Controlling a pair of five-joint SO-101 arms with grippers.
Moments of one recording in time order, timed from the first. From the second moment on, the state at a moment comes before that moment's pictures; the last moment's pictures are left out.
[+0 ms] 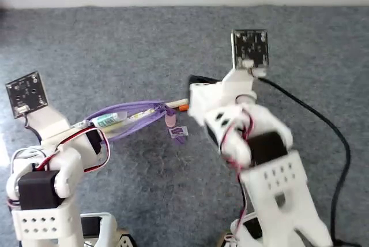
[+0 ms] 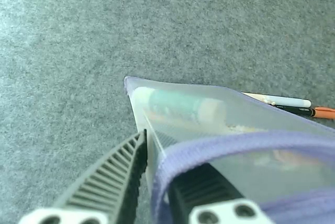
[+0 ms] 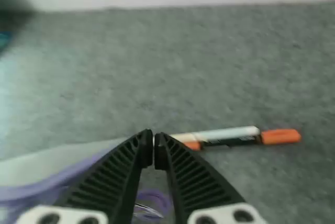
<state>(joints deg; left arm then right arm) -8.0 -59.3 34.2 89.0 24.8 -21.5 -38.8 27.2 57.4 -14.5</state>
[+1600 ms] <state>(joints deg) -8.0 -59.3 36.1 88.7 24.8 -24.3 57.9 -52.9 85.2 36.1</state>
